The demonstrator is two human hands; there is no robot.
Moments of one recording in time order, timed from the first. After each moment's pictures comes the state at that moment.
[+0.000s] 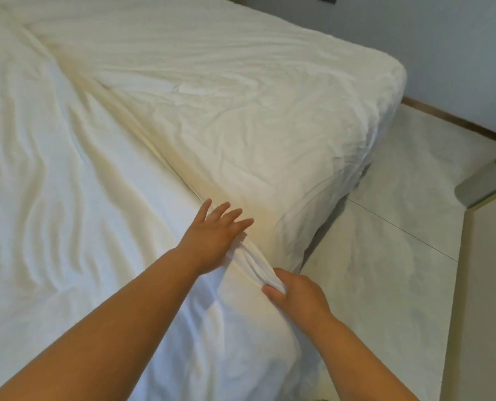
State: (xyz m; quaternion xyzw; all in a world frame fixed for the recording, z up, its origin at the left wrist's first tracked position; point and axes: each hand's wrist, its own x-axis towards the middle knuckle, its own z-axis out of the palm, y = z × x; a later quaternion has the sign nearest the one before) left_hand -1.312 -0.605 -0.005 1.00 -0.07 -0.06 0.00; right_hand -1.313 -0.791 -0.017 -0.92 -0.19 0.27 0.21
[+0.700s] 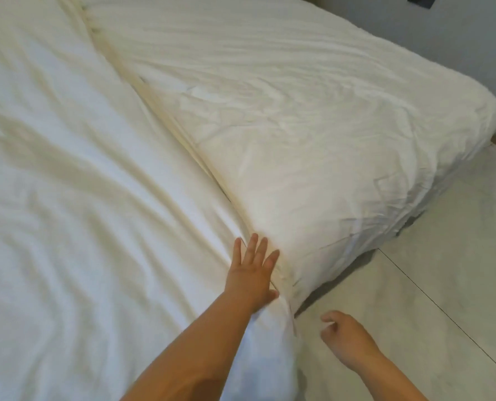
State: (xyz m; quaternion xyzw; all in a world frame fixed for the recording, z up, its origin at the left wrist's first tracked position) left_hand -1.118 -0.722 -0.084 0.97 0.14 -0.19 0.07; right_hand -1.071 -0.897 -0.085 -0.91 -0.12 0.37 0.15
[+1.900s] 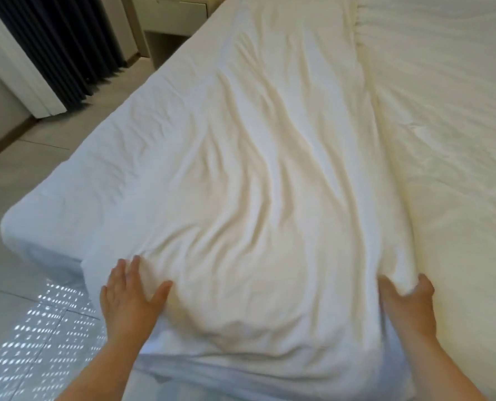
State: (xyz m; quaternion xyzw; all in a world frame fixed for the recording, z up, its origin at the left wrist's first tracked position) left_hand -1.421 -0.705 -0.095 0.53 0.82 0.13 0.18; right_hand -1.068 -0.728 -0.049 -0.88 -0.24 0.29 0.29
